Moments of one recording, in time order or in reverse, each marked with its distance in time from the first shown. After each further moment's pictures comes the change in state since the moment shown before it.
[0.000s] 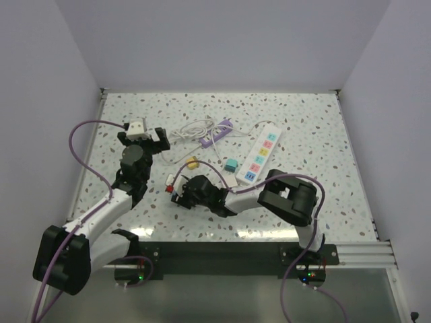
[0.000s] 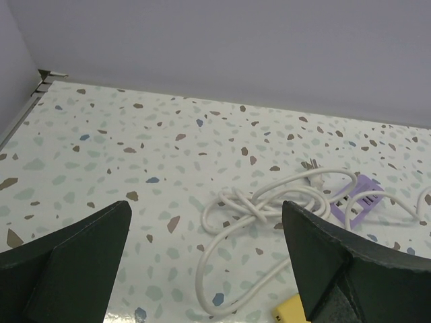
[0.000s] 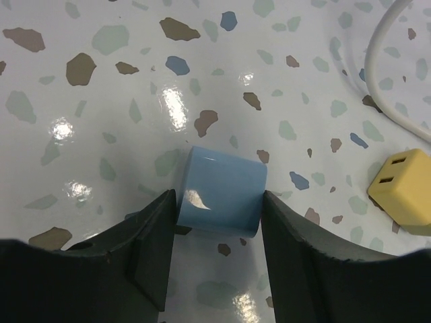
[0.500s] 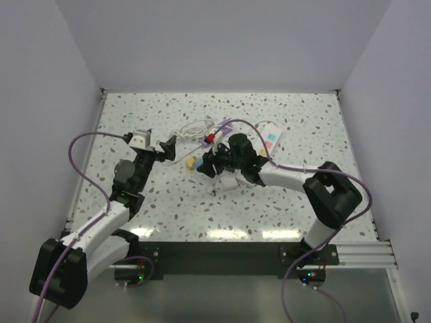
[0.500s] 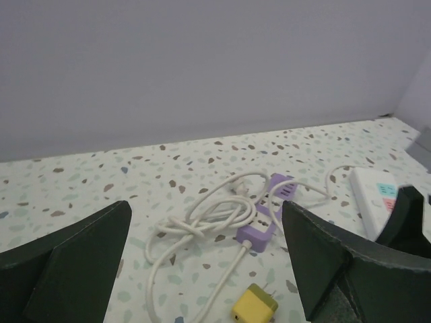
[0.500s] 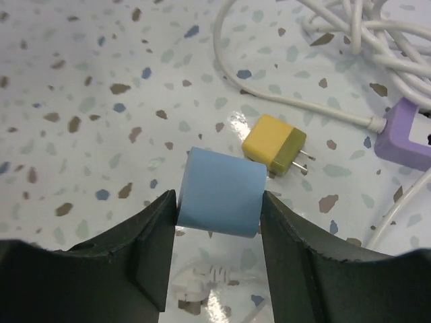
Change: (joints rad) left arm 0.000 -0.104 -0.124 0.196 0.271 0.061; right arm -0.355 -0.274 -0.049 -0.171 -0.389 0.237
